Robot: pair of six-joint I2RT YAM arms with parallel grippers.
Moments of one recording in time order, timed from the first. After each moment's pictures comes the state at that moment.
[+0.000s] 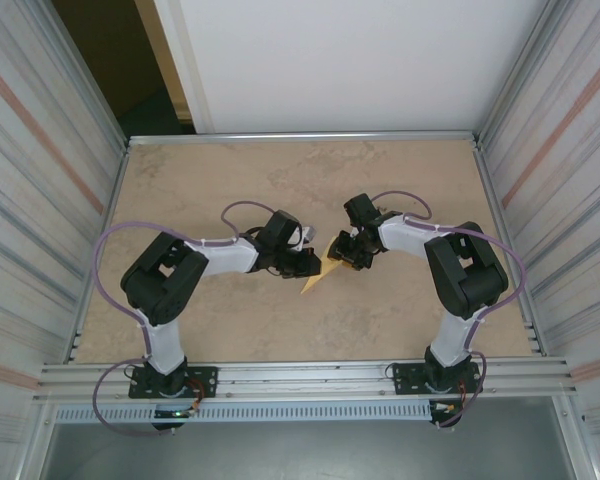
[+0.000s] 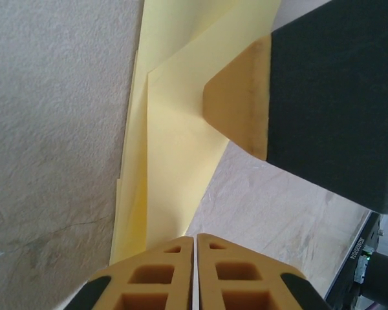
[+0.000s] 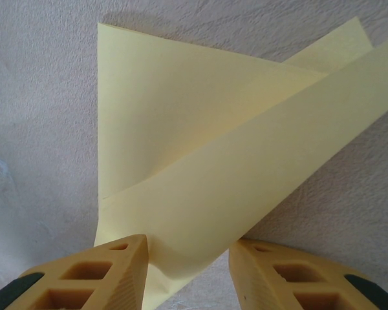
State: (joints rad) left arm -0.71 1.86 0.99 -0.06 0.52 -0.66; right arm 0.49 1.82 1.02 -0.45 -0.27 0.83
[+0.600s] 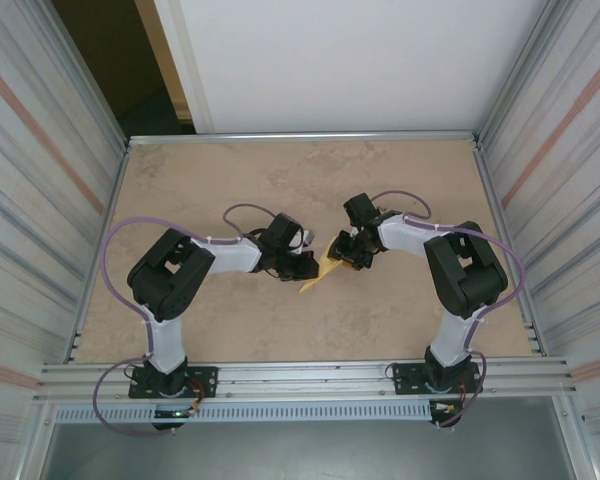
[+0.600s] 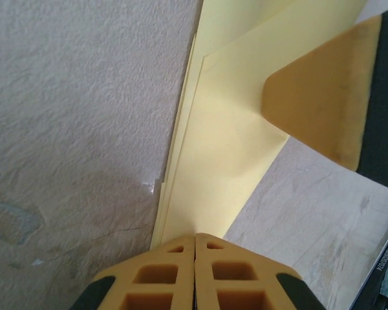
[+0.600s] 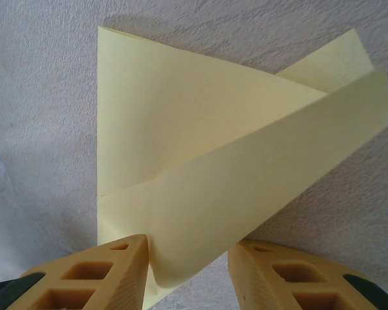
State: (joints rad) left arm -0.71 1.90 1.00 -0.09 0.49 -0.66; right arm 0.49 1.83 1.03 -0.46 -0.27 0.83
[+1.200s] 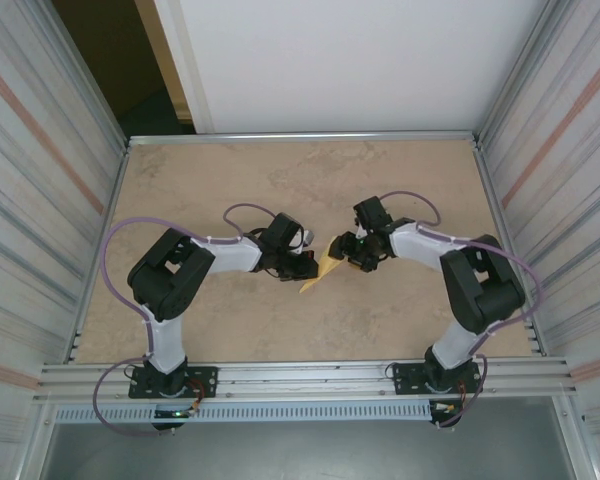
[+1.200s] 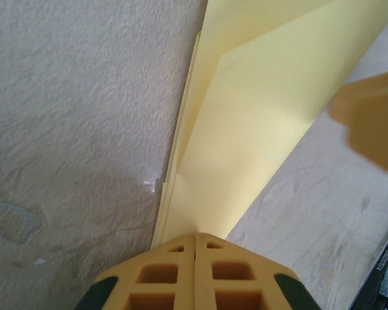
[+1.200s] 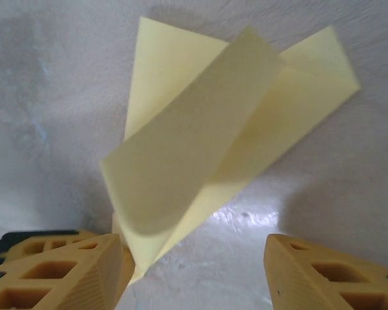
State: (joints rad) left arm -0.71 1.90 1.01 -0.10 0.49 -0.66; right arm 0.45 1.63 0.91 -0.38 -0.30 0.75
